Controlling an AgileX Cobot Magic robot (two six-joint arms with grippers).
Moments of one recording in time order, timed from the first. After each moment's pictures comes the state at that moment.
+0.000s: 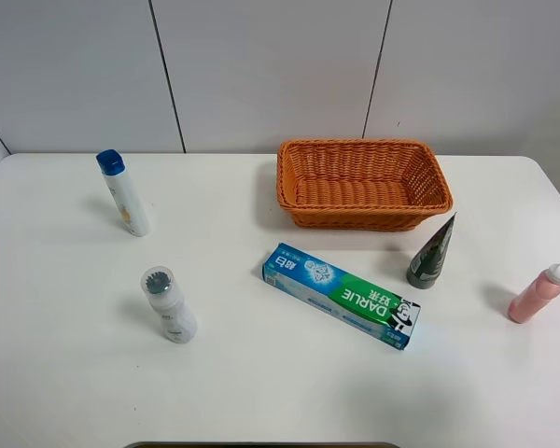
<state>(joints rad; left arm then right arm) 0.05 0.00 -0.51 0.02 1.05 0.01 0.02 0.00 -0.53 0.00 1.06 0.02</state>
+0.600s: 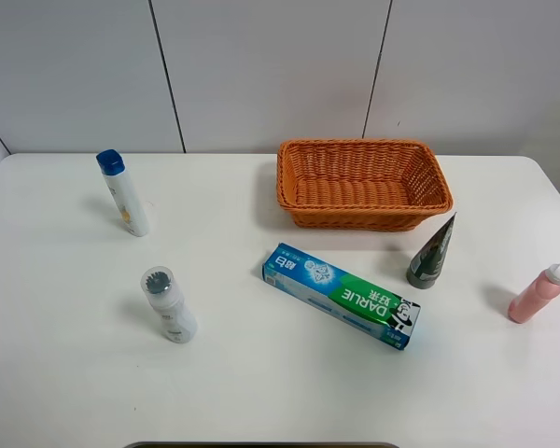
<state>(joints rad) 0.05 0.00 -0.51 0.02 1.05 0.01 0.02 0.48 -0.79 0.00 1.02 0.13</state>
